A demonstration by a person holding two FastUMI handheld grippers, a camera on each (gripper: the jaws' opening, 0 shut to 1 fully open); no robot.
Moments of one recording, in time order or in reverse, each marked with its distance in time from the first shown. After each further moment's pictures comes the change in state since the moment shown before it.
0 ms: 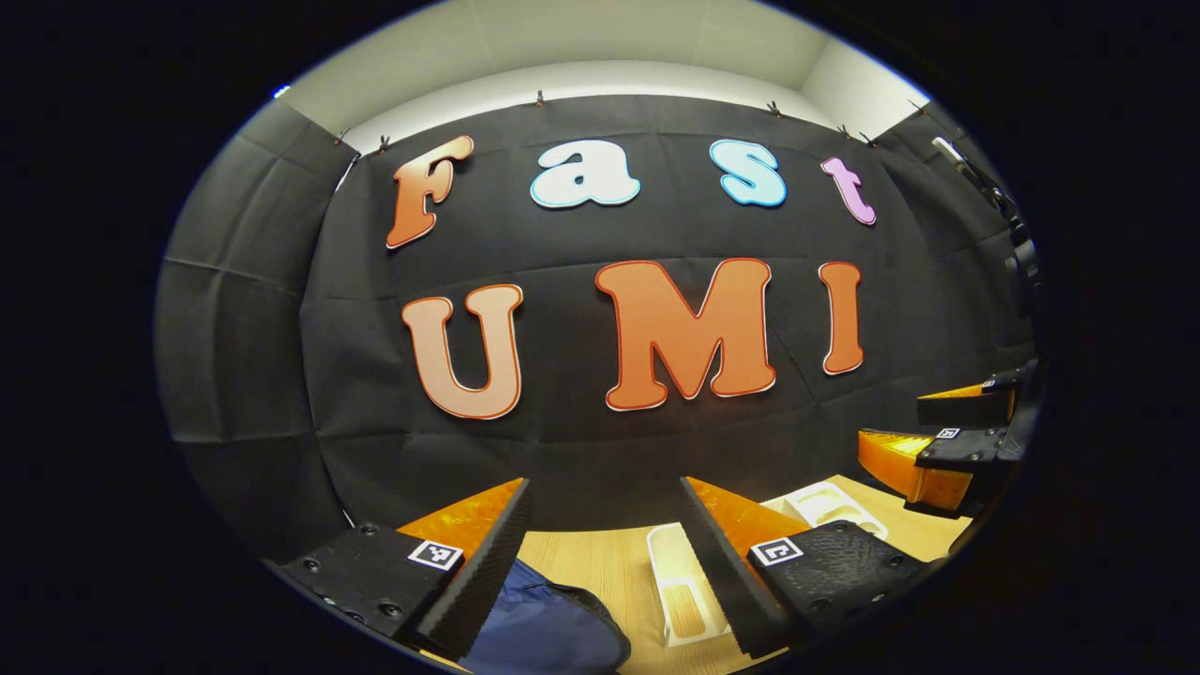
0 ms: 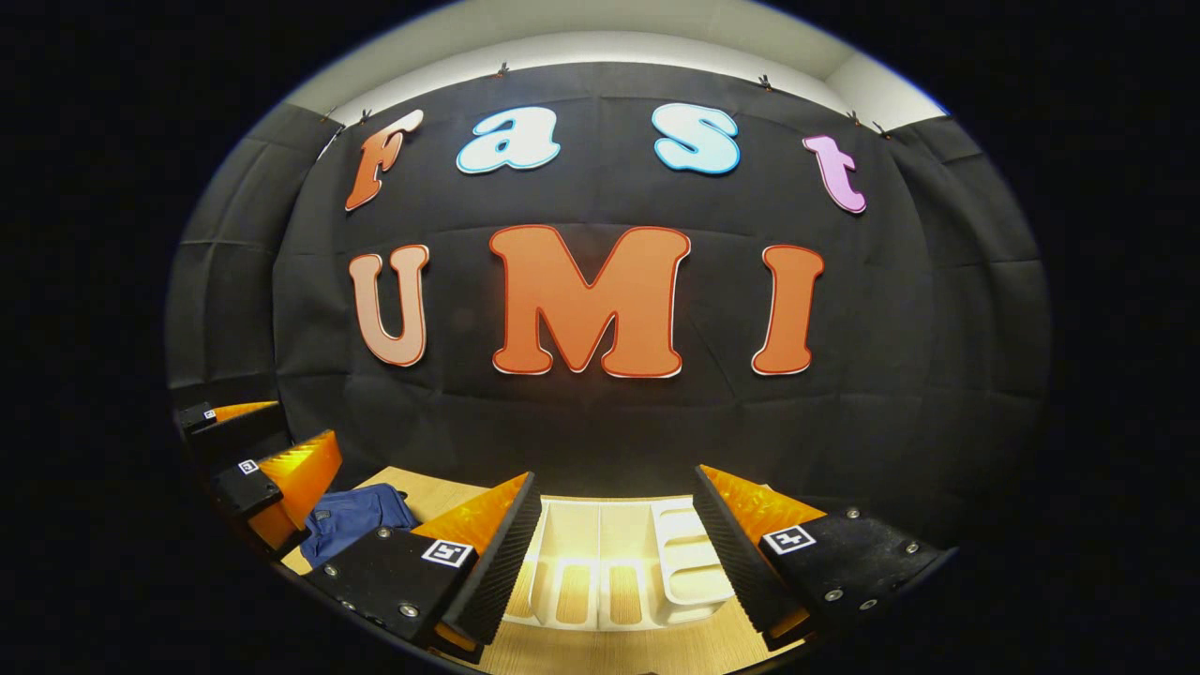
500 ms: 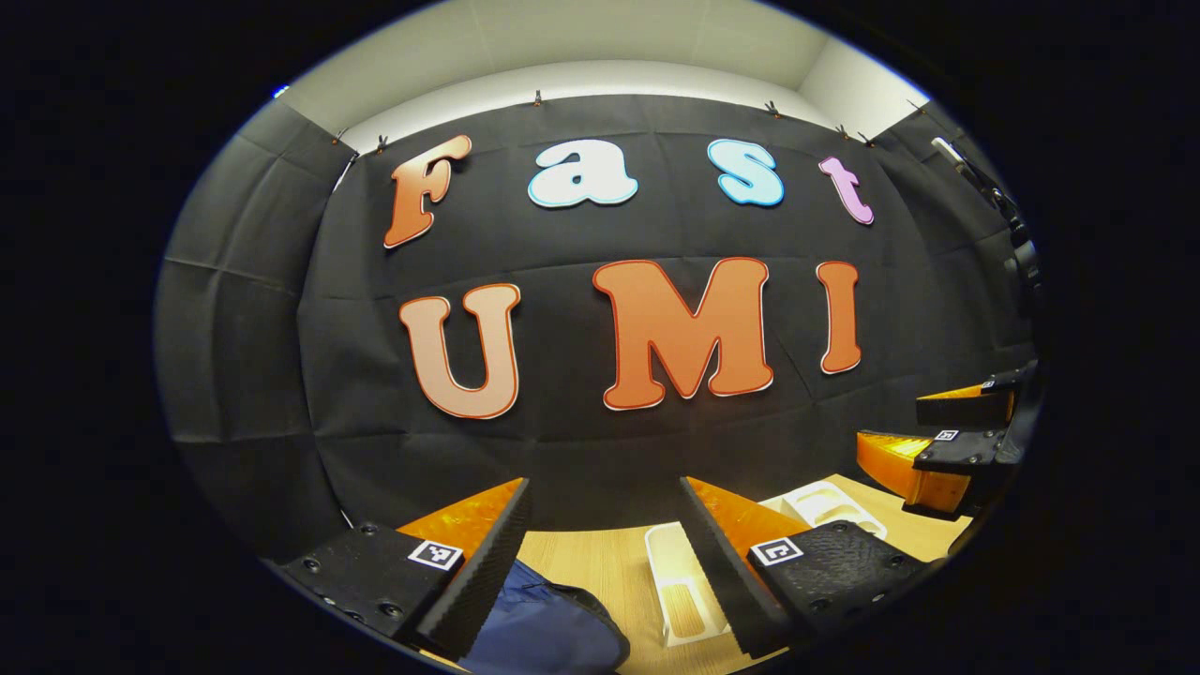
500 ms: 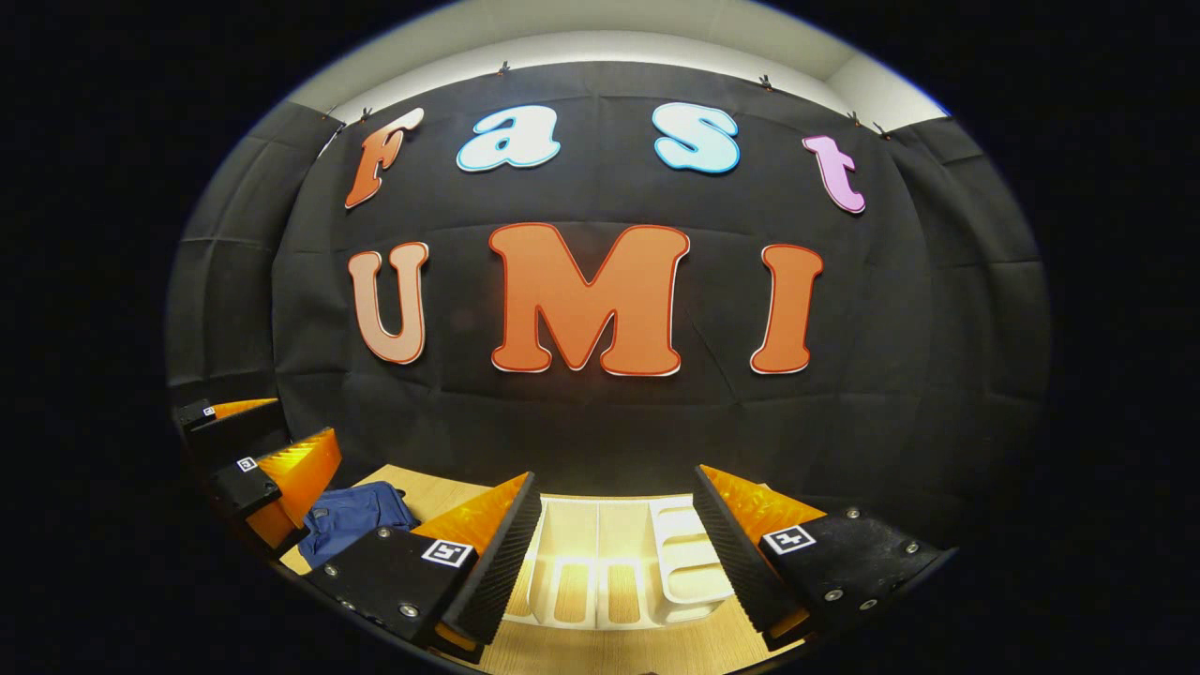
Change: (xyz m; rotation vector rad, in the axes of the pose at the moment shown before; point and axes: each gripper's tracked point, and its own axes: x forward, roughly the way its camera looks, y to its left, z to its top) left arm -0.001 -0.003 -0.001 0.003 0.000 -0.010; right arm -0.006 -0.001 -0.003 -0.003 0.005 -0.004
